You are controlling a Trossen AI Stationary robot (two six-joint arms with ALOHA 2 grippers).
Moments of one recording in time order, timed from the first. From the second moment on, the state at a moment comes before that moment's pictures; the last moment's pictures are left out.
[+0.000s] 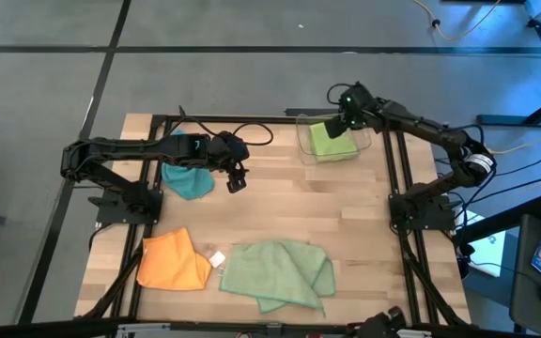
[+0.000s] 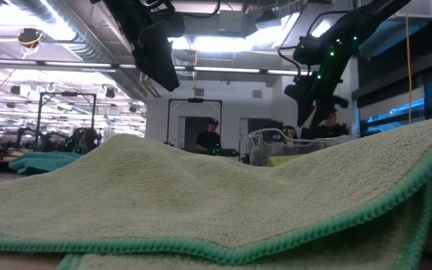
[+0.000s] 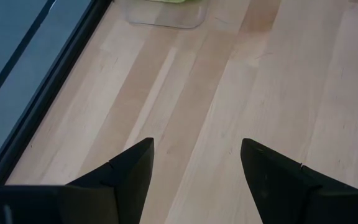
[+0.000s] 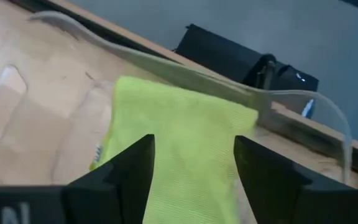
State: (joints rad) left arm 0.19 1.37 1.10 -0.64 -0.22 -0.10; right arm -0.79 1.46 1.04 -0.55 0.16 0.26
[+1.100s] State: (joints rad) left arm 0.00 1.19 0.87 -0.76 -0.15 -0.34; right arm 0.24 1.38 0.85 -0.44 0.09 0.49
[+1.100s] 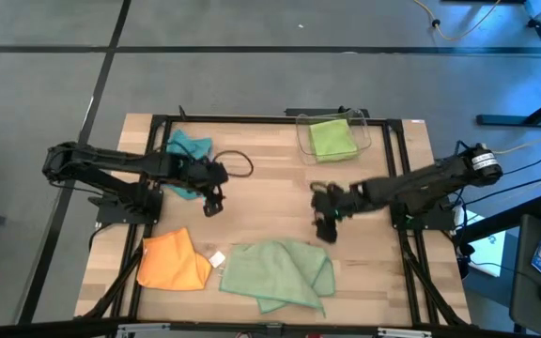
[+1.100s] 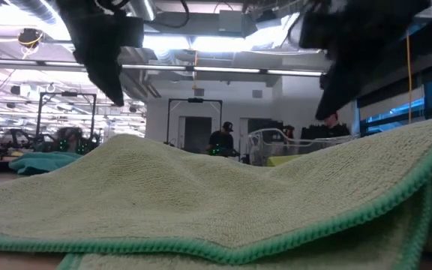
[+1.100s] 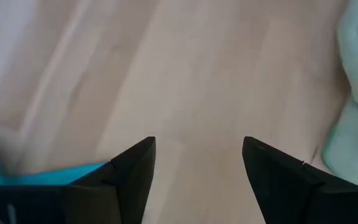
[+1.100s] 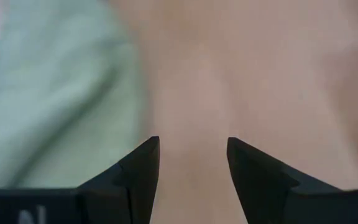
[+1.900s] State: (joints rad) left arm -0.70 1.67 1.25 -0.55 -0.46 -0.43; right arm 0.84 1.75 1.27 -0.51 0.50 0.77
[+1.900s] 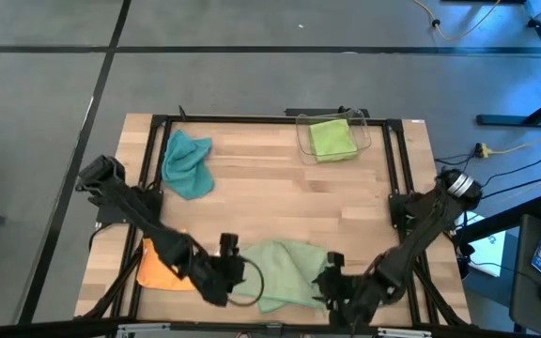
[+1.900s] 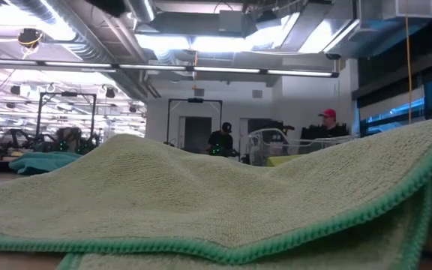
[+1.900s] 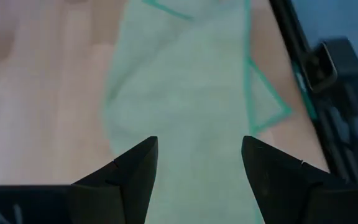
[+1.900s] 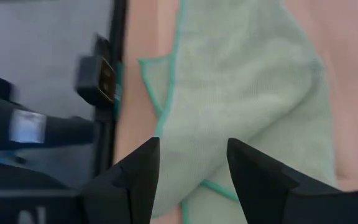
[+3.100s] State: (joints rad) left arm -0.82 2.01 1.27 -0.54 -0.40 -0.52; right arm 0.89 2.18 1.63 -0.99 0.45 1.07
